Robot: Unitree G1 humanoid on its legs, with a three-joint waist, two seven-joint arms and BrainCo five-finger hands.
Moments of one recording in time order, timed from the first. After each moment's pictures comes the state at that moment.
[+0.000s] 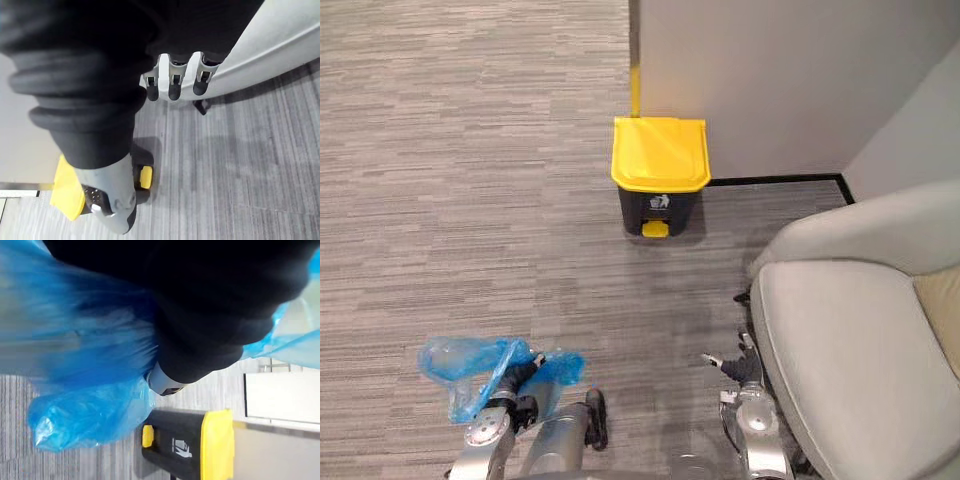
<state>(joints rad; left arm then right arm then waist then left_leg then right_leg) 0.24 0.04 0.08 0.32 -0.03 -0.07 0.04 0.11 -0.03 -0.16 0.41 -0.13 -0.03 -0.11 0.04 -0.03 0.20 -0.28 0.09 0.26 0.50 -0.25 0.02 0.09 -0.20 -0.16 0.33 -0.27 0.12</state>
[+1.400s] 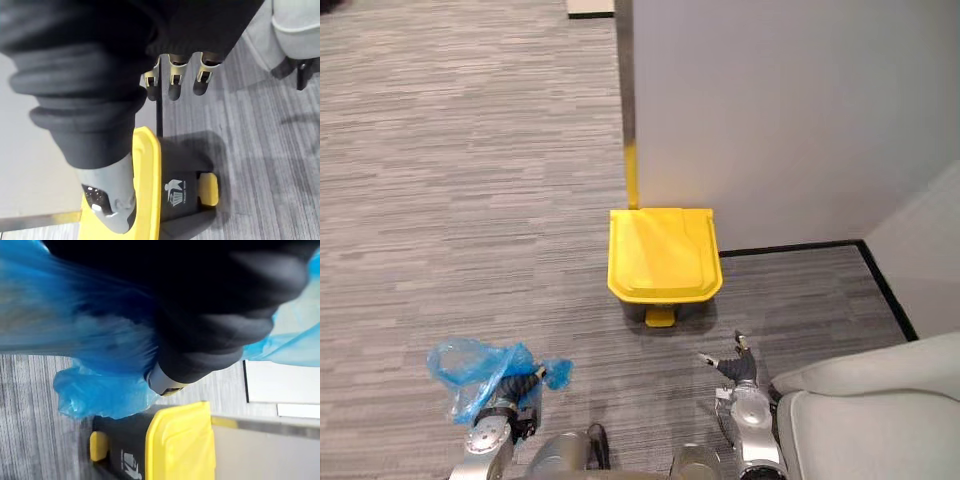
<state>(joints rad) 0.23 0.08 0.03 0.39 -0.03 -0.07 0.05 0.08 -0.03 -0.18 0.52 -0.13 -0.03 -0.13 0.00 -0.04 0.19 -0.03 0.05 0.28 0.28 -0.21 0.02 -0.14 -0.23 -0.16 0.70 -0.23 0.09</state>
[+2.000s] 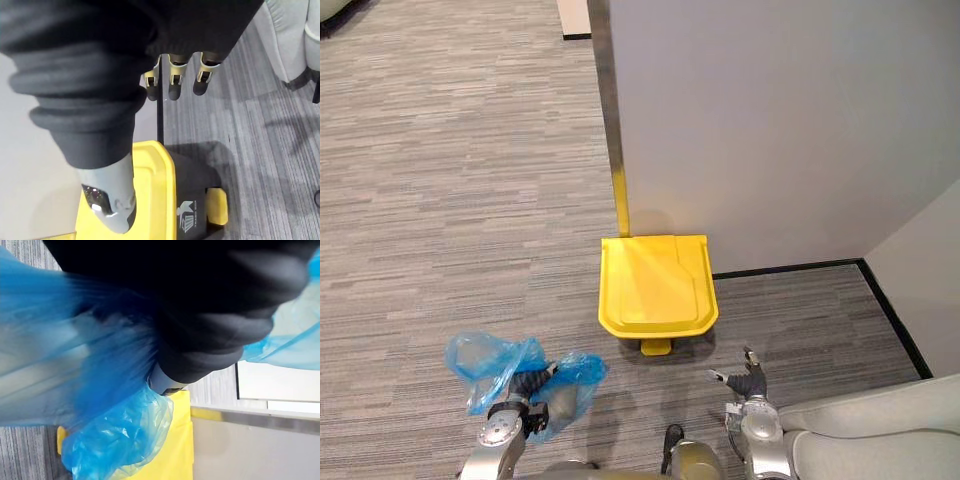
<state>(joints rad) 0.18 0.05 0.03 0.44 -0.03 -0.07 0.04 0.10 -0.06 -0.19 0.54 -0.13 -0.02 -0.13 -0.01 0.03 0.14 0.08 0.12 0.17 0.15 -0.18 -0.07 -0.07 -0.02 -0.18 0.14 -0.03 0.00</state>
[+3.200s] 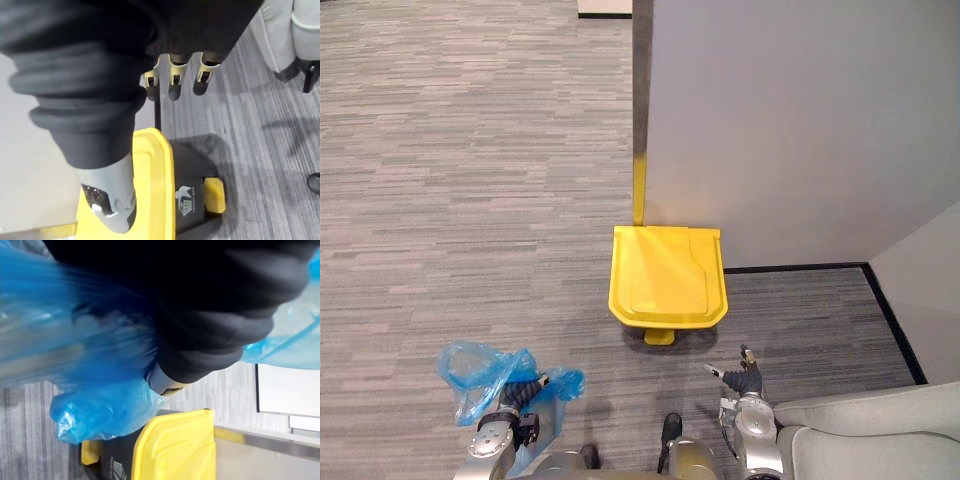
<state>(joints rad) 0.20 0.08 0.03 0.40 -0.03 -0.06 0.05 0.08 0.00 -0.23 0.53 -0.04 -0.02 -0.14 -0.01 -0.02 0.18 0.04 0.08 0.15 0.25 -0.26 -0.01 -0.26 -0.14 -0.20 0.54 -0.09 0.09</state>
